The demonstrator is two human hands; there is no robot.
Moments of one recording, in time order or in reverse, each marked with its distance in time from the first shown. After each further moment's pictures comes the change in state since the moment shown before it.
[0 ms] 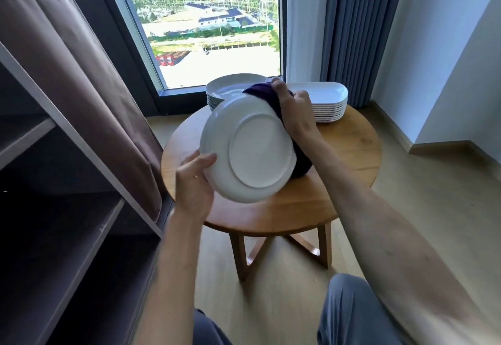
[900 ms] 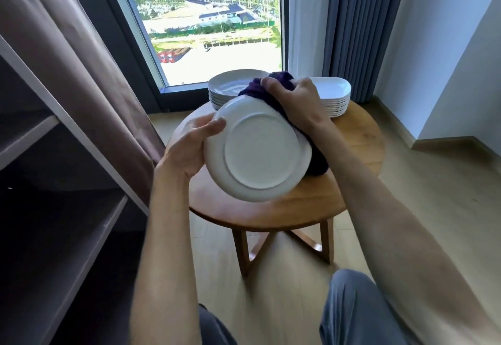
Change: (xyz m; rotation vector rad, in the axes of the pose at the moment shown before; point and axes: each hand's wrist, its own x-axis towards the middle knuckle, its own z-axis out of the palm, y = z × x) left_hand 0.064 0.029 -0.017 0.357 -0.270 -0.173; right_hand -0.007 -0.018 -0.014 -0.132 -0.110 -0.112
